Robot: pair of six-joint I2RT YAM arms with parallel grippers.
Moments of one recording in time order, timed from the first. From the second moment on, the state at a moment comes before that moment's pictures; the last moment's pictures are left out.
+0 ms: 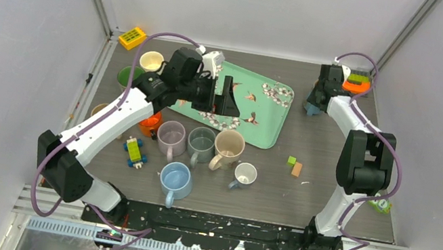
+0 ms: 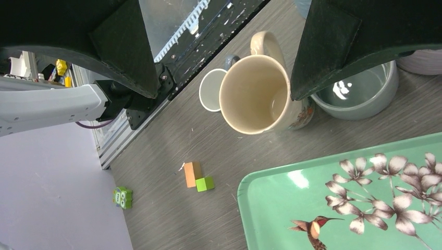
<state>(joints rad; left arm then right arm) -0.59 1.42 1.40 -0.58 0.40 -0.51 0.07 1.86 1.39 -0.30 0.30 0.34</state>
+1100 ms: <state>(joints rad) -0.59 1.31 1.38 -0.62 0.29 -0.46 0.09 1.33 1.27 -0.44 0.05 0.56</state>
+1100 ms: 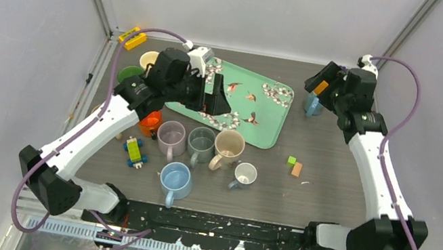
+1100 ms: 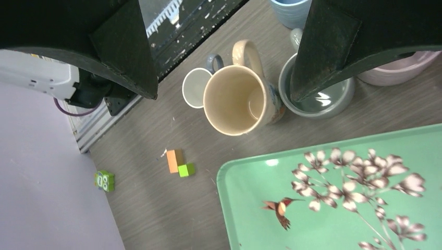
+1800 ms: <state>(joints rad) -0.59 1.15 1.30 -0.62 0.06 -0.45 0.33 0.99 1.16 -0.37 -0.11 0.61</state>
